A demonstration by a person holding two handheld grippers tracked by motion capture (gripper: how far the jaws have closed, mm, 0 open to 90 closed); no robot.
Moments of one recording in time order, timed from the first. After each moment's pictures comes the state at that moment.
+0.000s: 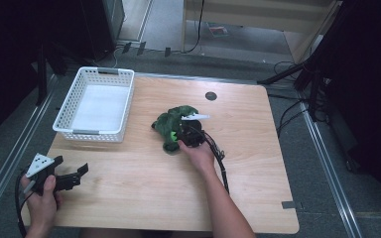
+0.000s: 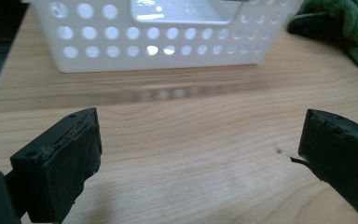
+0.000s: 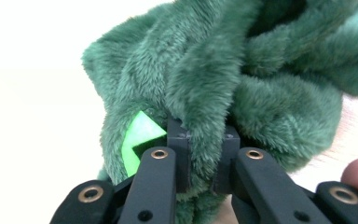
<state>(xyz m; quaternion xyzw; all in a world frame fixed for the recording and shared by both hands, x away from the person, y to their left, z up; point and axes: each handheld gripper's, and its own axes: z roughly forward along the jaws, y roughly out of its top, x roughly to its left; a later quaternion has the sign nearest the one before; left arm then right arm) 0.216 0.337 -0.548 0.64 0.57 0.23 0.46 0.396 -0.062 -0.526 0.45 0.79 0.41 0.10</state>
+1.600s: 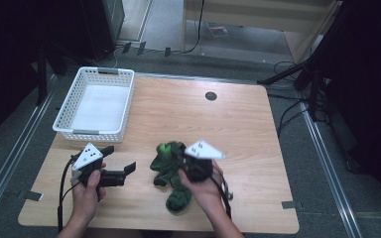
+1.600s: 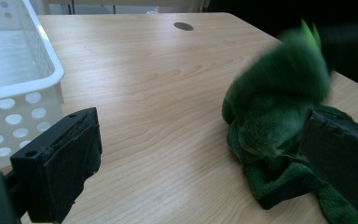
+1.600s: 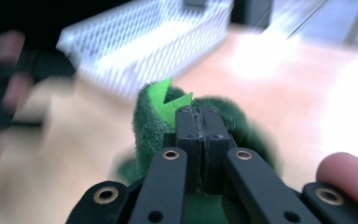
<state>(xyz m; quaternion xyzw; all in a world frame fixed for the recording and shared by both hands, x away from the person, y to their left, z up) 0.233 0.216 -0.500 0.70 0.45 0.19 0.52 0.278 -0.075 -0.457 0.38 0.74 0.53 0.17</state>
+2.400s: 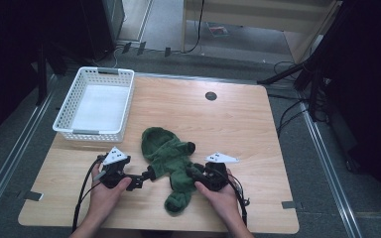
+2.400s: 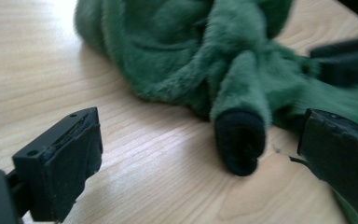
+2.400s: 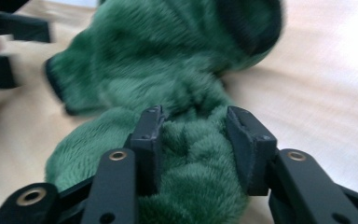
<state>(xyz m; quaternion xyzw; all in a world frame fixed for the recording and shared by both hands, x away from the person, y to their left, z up) 0.251 0.177 -0.536 0.74 0.49 0.12 0.44 0.271 -0.133 -0.536 0.45 0.77 0.44 0.05</state>
